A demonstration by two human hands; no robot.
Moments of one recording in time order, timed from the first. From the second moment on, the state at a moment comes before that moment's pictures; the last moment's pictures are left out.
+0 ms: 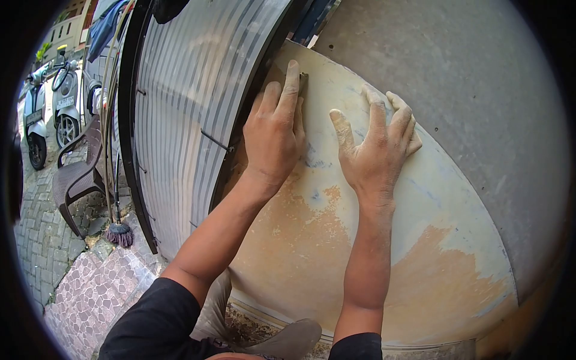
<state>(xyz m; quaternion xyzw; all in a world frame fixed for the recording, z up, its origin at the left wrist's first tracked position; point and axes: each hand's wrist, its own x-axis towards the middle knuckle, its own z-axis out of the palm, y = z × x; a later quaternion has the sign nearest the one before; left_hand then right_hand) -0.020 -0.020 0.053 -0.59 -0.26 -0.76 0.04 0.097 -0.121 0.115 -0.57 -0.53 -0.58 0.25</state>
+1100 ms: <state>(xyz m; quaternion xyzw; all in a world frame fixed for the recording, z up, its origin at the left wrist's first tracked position) -0.020 -0.029 0.014 -0.57 -0.27 -0.77 0.01 0.095 -0.121 0.116 -0.57 -0.53 -0.57 0.27</state>
